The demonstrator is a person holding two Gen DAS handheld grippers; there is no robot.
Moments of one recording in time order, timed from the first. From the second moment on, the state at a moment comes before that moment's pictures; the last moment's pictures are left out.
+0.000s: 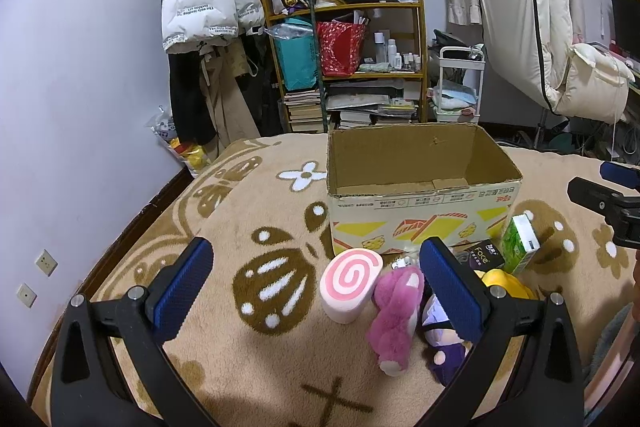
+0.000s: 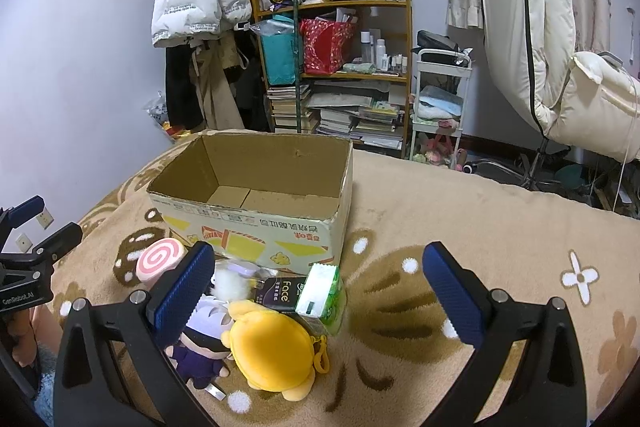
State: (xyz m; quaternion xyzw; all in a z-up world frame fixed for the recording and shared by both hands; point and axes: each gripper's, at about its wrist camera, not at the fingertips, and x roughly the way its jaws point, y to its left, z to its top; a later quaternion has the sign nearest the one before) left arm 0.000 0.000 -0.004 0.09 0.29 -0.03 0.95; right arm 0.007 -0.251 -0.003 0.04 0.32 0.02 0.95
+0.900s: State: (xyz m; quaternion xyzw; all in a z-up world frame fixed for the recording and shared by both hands) left arm 0.002 0.005 -0.004 0.08 0.29 -0.03 0.95; right arm 0.009 -0.253 -0.005 0.05 0.32 0.02 0.94
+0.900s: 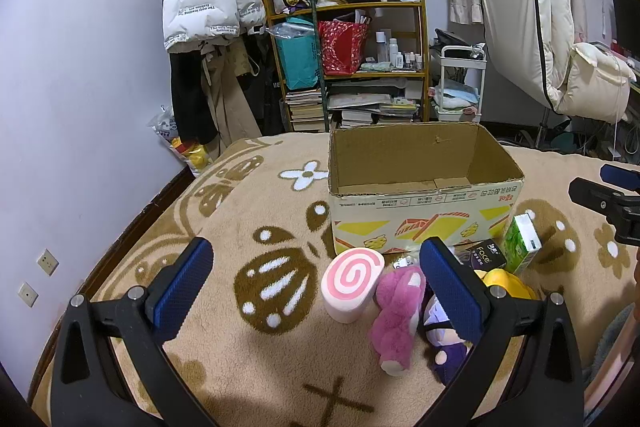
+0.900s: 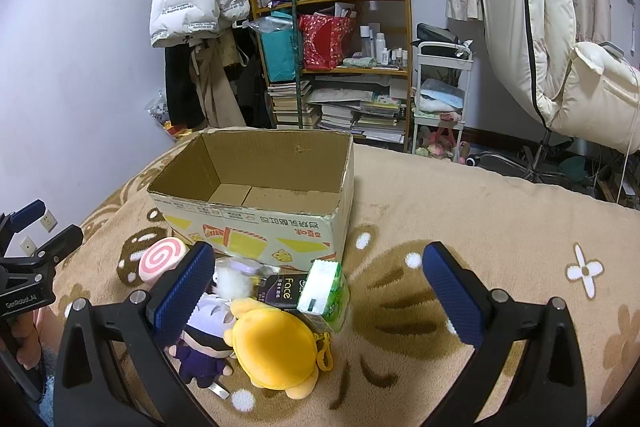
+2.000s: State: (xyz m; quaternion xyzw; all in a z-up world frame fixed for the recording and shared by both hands) left arm 0.002 0.004 -0.005 0.09 0.30 -0.03 0.95; right arm 0.009 -0.252 -0.010 0.05 0.33 0.02 0.94
